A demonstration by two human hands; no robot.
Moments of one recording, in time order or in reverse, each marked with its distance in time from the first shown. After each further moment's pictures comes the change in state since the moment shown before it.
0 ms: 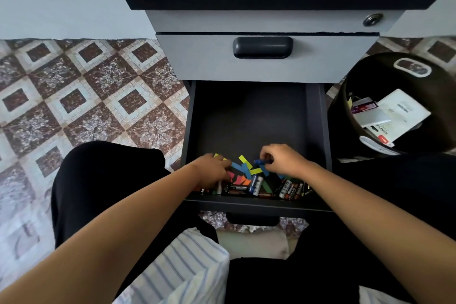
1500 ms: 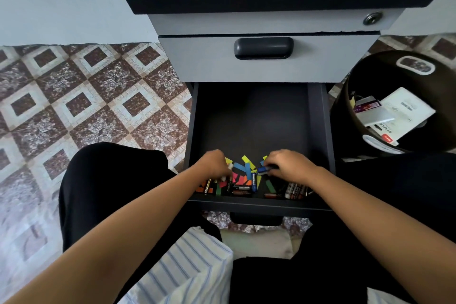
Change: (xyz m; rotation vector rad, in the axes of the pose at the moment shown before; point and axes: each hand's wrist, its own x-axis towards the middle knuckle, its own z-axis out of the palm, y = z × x) left_hand 0.011 -0.002 0.001 -1.029 0.094 -0.575; right_hand -0.011 0.008 0.005 -0.267 -0.035 -0.191
